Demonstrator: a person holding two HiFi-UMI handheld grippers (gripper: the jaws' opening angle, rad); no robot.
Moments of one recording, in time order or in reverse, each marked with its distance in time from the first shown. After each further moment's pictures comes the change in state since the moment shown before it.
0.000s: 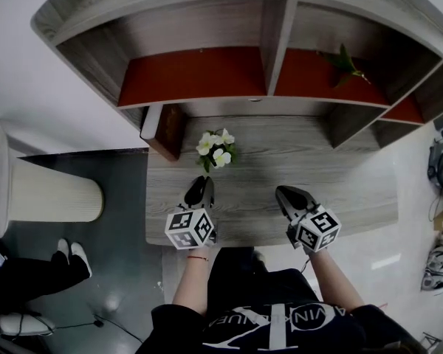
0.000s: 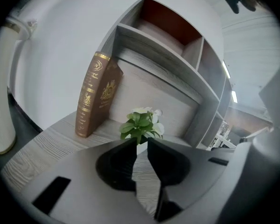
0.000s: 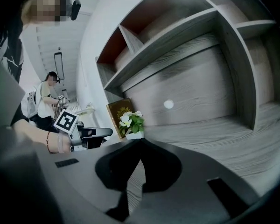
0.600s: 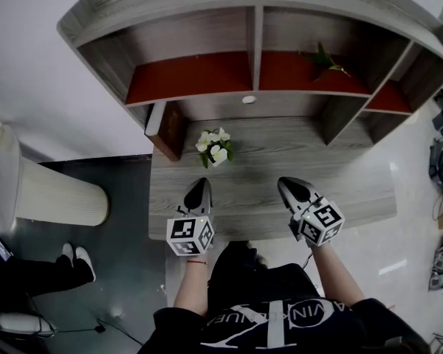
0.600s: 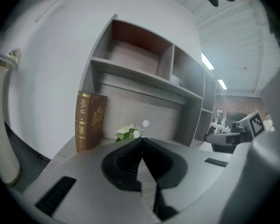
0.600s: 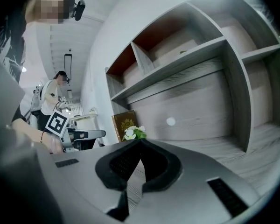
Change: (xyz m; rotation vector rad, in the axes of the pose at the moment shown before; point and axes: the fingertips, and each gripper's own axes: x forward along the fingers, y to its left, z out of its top) left arm -0.050 -0.045 0.034 0.211 -0.102 -0.031; right arm -0.034 0.015 0.041 -0.096 -0.113 0.005
